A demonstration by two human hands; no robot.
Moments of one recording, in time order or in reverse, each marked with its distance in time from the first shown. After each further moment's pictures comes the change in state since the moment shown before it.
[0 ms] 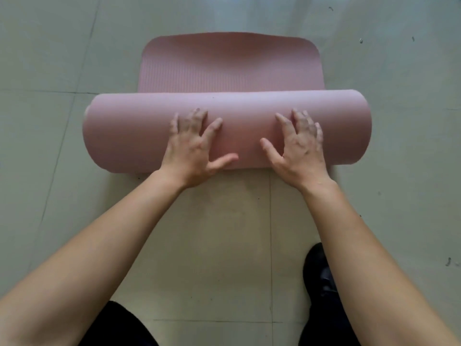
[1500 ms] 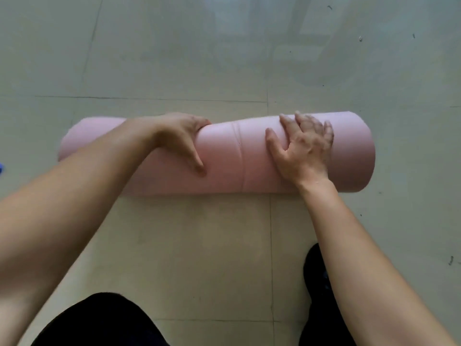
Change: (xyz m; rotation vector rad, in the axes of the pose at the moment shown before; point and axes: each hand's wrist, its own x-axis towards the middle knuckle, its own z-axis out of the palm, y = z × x) left_hand 0.053 -0.026 -0.067 -0.149 -0.752 -0.085; right_hand 0.008 0.013 0.008 -0.031 0.129 0.094
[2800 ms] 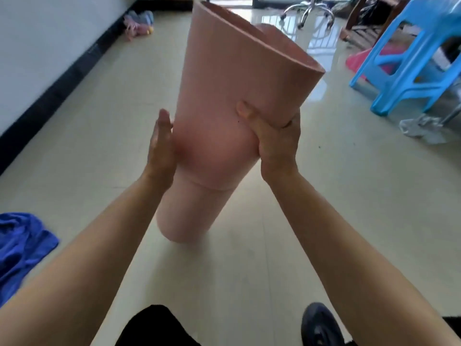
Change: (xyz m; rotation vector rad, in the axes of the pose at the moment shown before) left_hand -0.132 0.029 -0.126 -1.370 0.959 0.127; right_hand 0.040 -0.161 -0.241 1.536 0.254 0.169
